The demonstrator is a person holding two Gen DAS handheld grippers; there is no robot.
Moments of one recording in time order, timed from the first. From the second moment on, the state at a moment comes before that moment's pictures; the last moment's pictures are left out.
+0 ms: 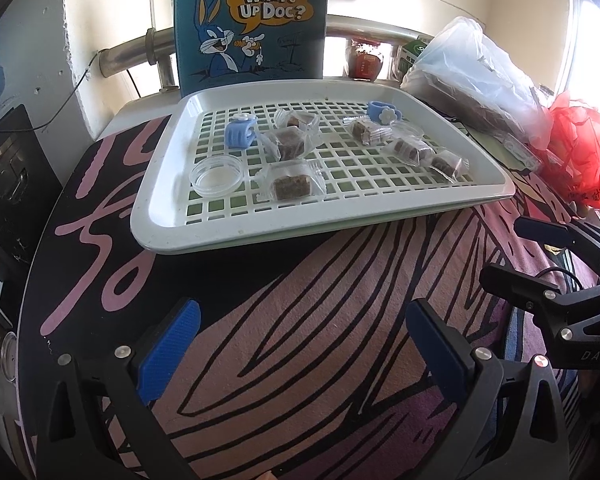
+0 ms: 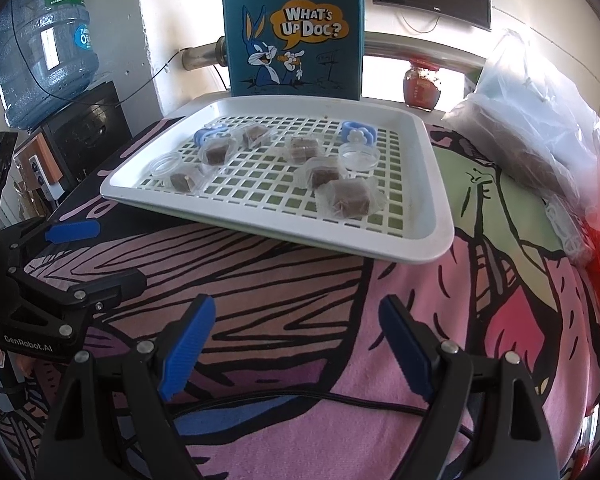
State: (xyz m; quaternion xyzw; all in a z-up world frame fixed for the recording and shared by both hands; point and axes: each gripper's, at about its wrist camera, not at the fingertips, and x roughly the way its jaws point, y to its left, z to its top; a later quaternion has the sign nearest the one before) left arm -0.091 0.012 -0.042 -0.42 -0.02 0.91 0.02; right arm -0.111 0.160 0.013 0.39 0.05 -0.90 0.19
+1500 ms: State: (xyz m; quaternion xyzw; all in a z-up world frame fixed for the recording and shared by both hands) left arm -0.100 0.021 -0.055 -0.46 0.01 0.89 0.01; right arm -0.125 0.152 -0.005 0.45 0.08 -0.88 0.16
